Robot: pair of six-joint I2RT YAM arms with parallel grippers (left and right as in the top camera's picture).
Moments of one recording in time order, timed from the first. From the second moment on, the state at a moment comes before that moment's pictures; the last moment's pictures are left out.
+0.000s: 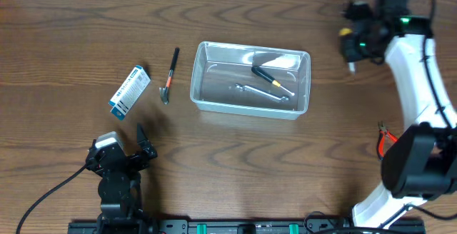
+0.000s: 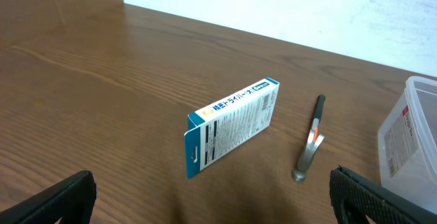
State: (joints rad) left arm -0.02 0.01 0.11 -0.35 -0.29 -0.20; right arm 0.00 1.85 1.65 -0.92 -0.11 -0.32
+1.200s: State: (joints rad) left arm -0.02 0.01 0.11 -0.35 -0.29 -0.20; right arm 0.52 2.03 1.68 -0.95 -0.05 -0.58
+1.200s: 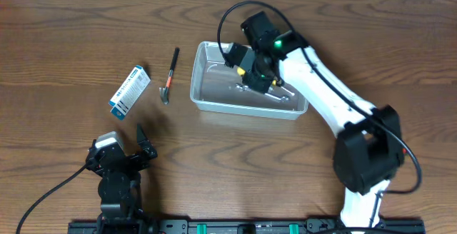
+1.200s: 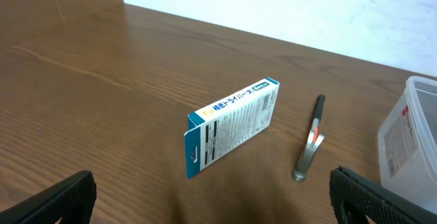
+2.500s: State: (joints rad) left arm -0.02 0.01 0.11 -0.35 -0.29 -0.20; right arm 0.51 2.07 1.91 -1.15 0.07 -0.36
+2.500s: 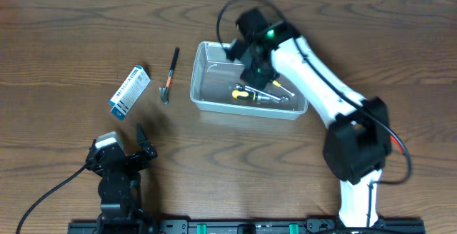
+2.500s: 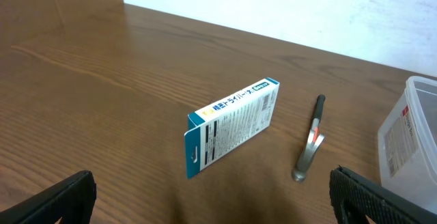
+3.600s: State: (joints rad) left arm -0.02 0.01 0.11 -0.35 -0.29 -0.20; right arm -0.03 1.65 1.37 -1.00 0.18 0.06
